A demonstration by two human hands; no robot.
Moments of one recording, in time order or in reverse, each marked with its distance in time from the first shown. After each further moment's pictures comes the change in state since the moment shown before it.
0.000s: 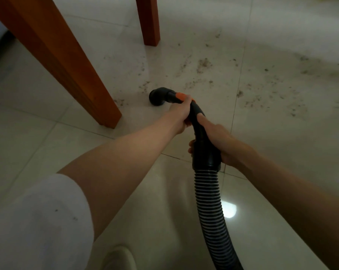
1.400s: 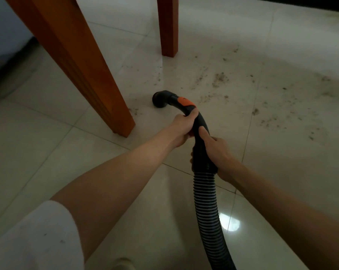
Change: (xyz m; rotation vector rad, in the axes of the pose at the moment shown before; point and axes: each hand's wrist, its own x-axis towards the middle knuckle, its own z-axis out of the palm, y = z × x) left_hand 0.012 0.013 -0.031 -0.005 -0.064 0.053; right_hand 0.031 -0.007 0.031 -0.068 0.105 -0.031
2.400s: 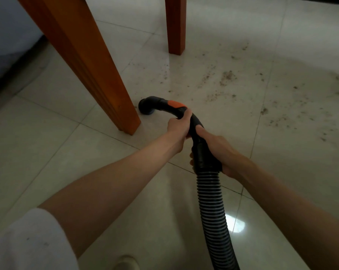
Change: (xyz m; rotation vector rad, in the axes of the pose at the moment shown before) left_hand -0.012 -0.010 -0.014 -0.120 0.221 0.038; right_hand -0.010 -0.014 0.001 0.019 -0.212 0.056
